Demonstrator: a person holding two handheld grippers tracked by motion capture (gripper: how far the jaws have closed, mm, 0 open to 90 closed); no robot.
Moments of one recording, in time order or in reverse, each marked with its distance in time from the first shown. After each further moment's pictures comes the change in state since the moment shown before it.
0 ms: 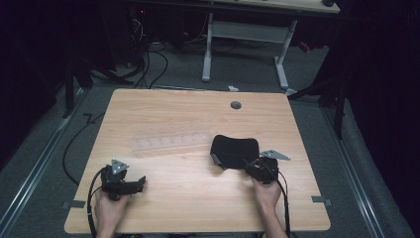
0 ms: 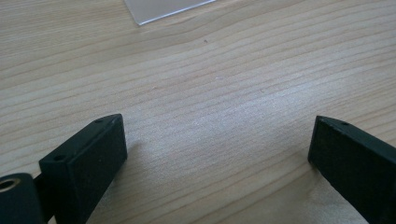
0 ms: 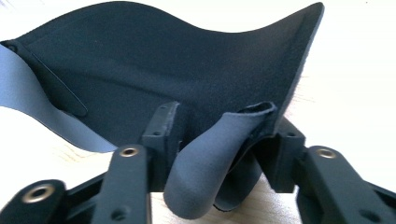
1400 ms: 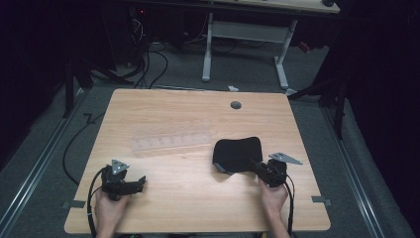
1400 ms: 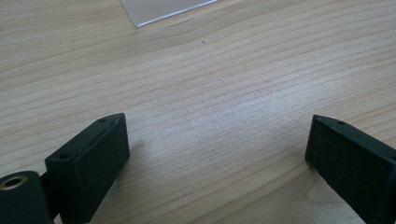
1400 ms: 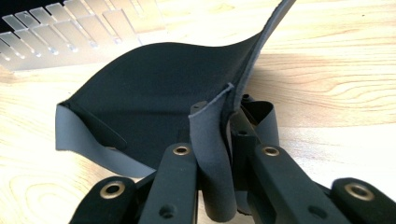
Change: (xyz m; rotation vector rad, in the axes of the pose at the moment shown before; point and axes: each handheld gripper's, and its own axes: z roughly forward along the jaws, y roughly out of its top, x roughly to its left) left arm 0.000 0.000 0.000 -0.003 -0.007 0.001; right arm -0.011 -0.002 -0.026 -0.072 0.097 0.041
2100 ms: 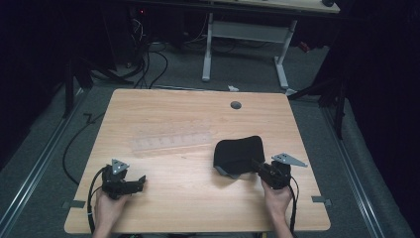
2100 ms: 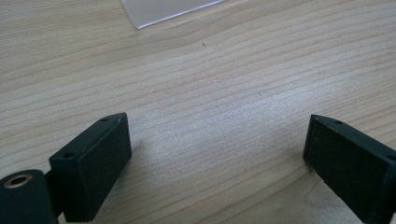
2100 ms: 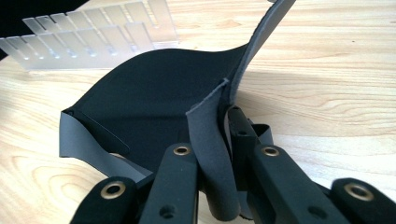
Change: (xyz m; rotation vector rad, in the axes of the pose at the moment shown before) left arm 0.000 0.001 0.001 -0.002 0.000 -0.001; right arm 0.011 0.007 -0.022 -0.022 0.005 -0.054
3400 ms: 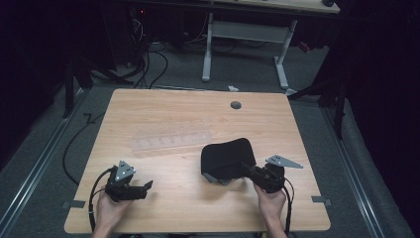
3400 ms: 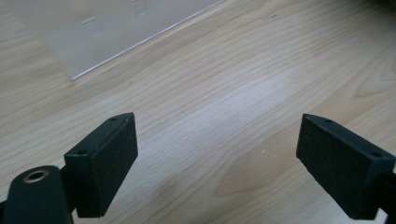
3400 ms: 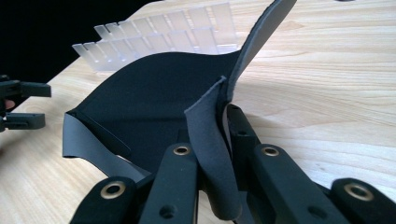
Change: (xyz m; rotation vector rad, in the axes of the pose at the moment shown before) left arm -0.033 0.004 -0.029 0.035 -0.220 0.102; right arm 0.029 0.004 -0.006 0.002 0.166 0.013
